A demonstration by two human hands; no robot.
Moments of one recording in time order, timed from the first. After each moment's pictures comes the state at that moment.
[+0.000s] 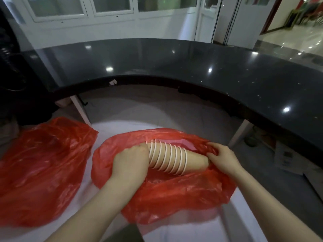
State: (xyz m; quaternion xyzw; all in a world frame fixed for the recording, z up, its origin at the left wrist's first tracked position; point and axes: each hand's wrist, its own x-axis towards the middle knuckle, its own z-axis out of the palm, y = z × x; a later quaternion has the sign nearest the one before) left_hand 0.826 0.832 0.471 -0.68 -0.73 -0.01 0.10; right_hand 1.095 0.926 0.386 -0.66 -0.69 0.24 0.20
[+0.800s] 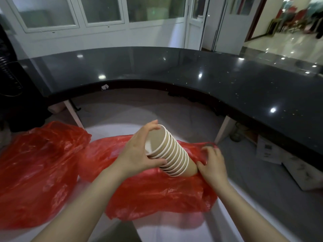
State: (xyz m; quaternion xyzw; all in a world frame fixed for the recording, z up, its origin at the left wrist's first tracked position) left_hand 0.827 0.838 0.474 -0.77 -0.49 -0.35 -0.22; right_hand 1.084 0.866 0.377 -0.69 -0.65 0.15 0.29
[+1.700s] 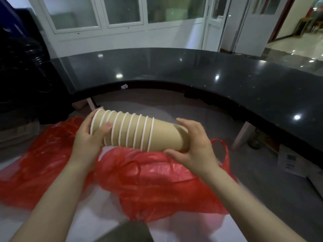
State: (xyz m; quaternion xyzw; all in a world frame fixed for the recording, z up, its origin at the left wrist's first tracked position) left_hand 0.727 0.818 0.501 -0.45 -0.56 -0.64 -0.28; right_hand 1.000 0.861 0.479 -0.39 -0.79 0.15 0.45
